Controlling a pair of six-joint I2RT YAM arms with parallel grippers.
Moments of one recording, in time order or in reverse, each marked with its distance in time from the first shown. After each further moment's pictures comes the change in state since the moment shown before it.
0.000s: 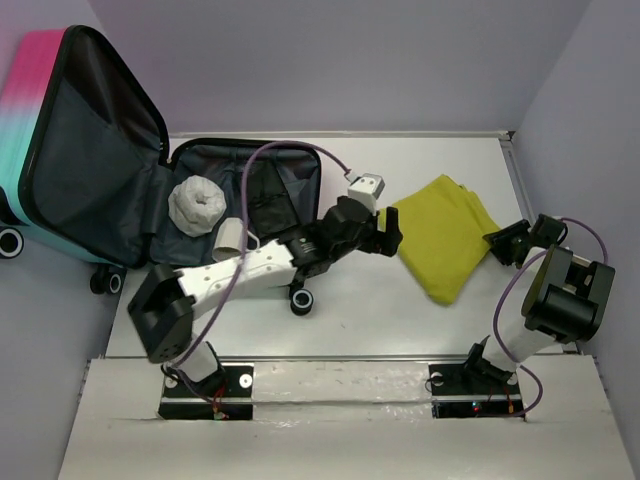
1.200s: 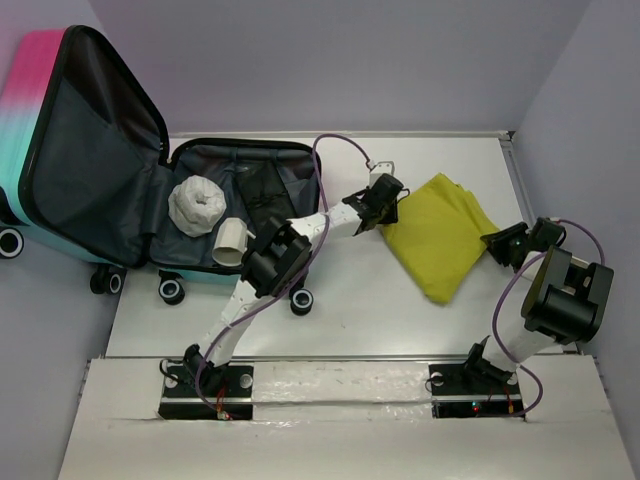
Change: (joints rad) left arm 0.160 0.972 0.805 -0.165 -0.063 -0.122; right arm 0.000 0.003 -0.042 0.086 -0.063 0.016
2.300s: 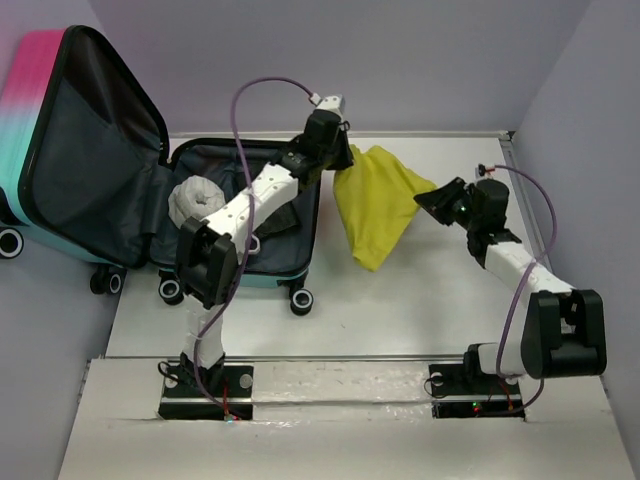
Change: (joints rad) left arm 0.188 -0.412 -0.098 -0.080 0.153 0.148; right arm 0.500 -0.296 0.065 0.014 -0.024 0.168
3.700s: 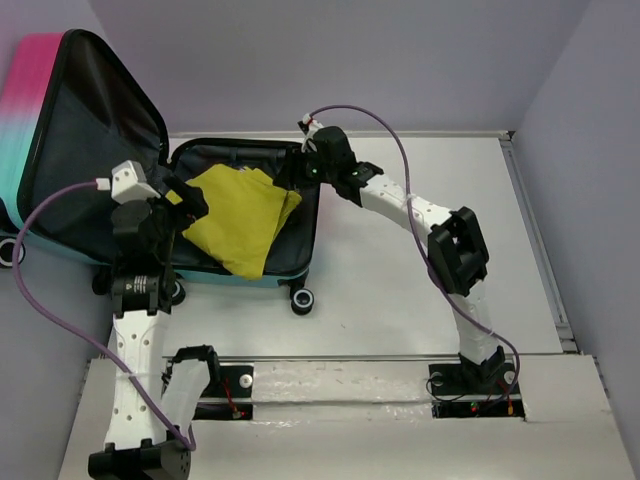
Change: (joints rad) left arm 0.737 -1.185 -0.843 -0.042 0.030 0.055; right arm 0.698 0.844 1.192 -0.405 0.114 -0.364
